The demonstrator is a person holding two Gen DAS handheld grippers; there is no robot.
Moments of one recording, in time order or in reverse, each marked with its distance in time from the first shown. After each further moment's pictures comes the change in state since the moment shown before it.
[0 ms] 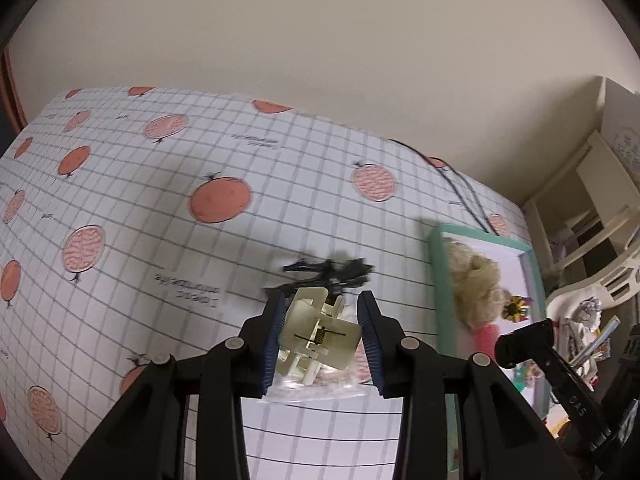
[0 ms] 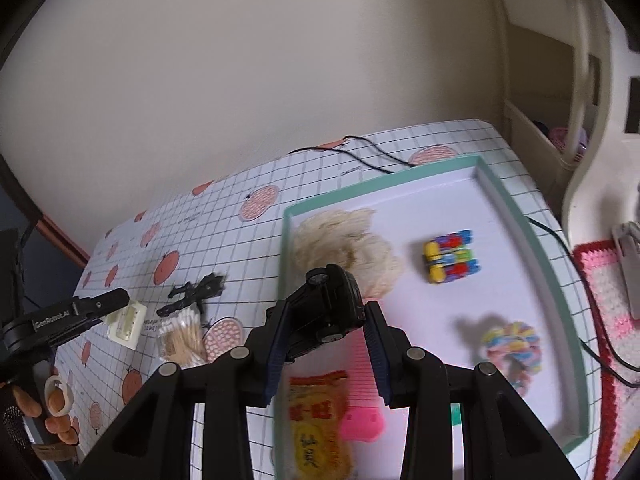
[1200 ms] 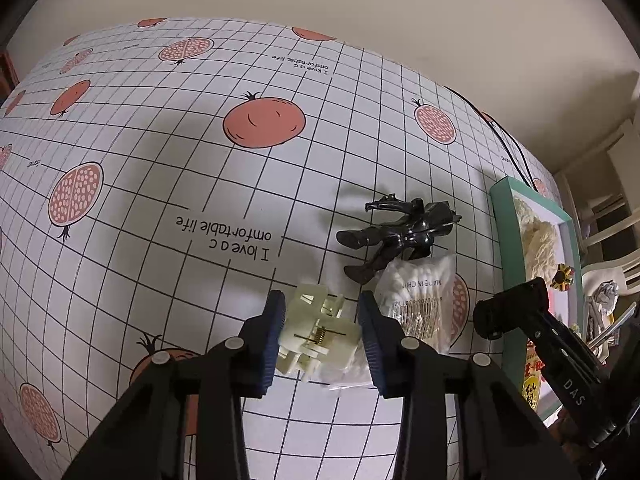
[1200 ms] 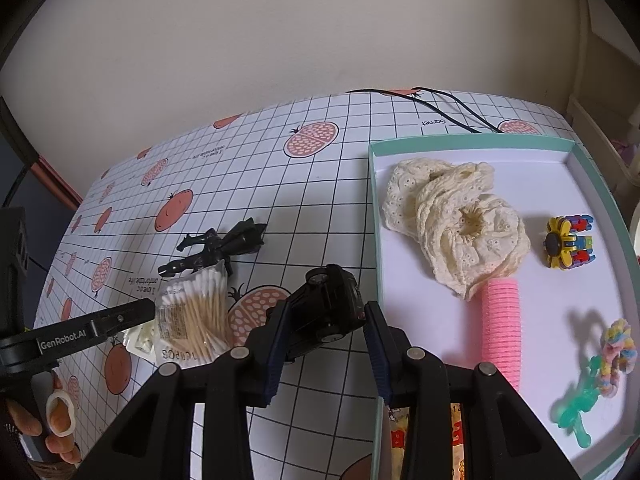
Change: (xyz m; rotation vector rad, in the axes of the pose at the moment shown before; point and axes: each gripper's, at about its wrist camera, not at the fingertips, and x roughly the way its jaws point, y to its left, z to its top) left arm 0.053 0.062 -0.020 -0.042 0.180 0.021; right arm 0.078 0.084 -0.023 -0.146 0.142 -0.008
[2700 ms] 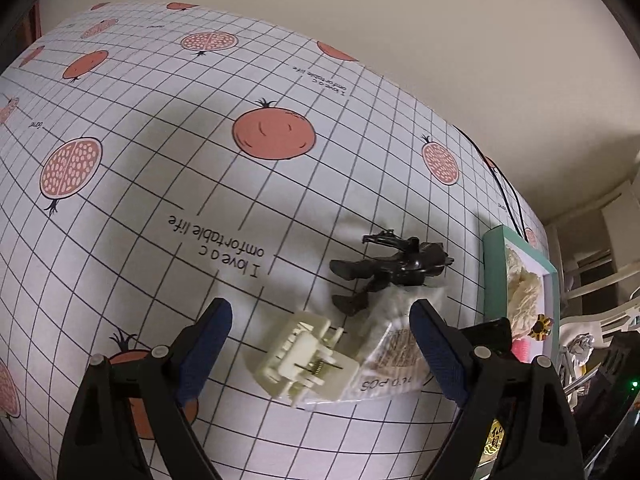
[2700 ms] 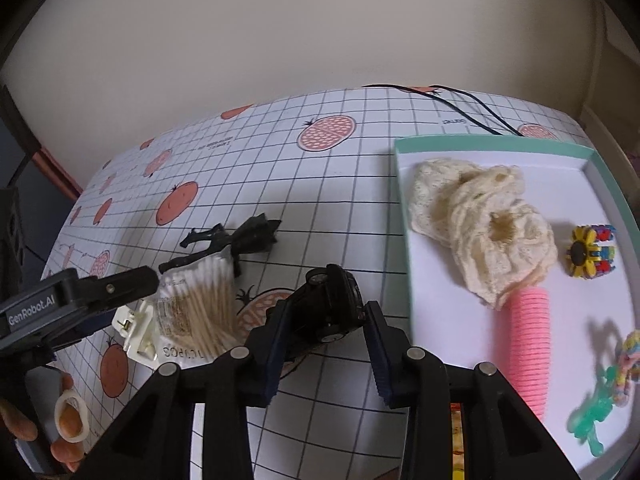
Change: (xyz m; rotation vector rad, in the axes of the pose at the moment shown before) left arm 0.006 0.010 0.007 -0.161 -0.064 -0.071; right arm 0.013 0.014 -0.001 -0.027 0.005 -0.005
